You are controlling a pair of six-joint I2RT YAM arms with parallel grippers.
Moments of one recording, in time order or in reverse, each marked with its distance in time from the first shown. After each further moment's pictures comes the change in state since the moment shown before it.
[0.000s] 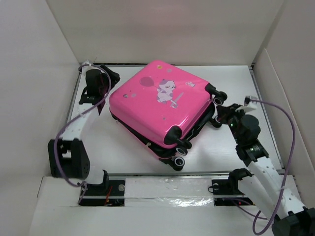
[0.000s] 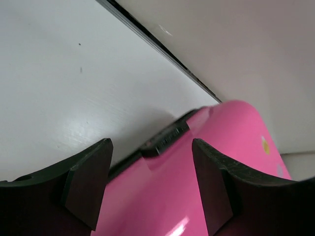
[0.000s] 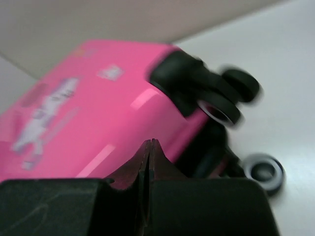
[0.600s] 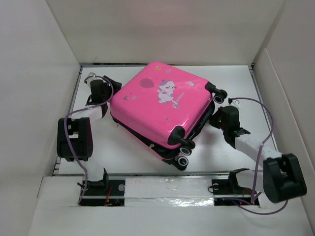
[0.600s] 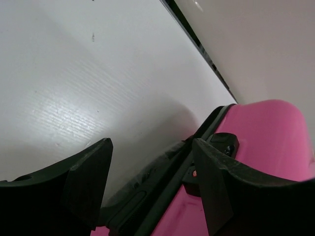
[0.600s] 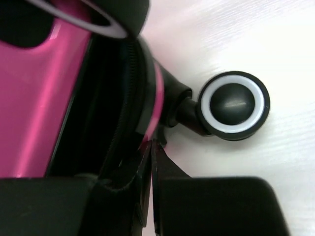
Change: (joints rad) left arm 0.076 0.292 -0.102 0.283 0.159 -0.106; right arm -0.046 0.469 -0.072 0.061 -0.006 0.127
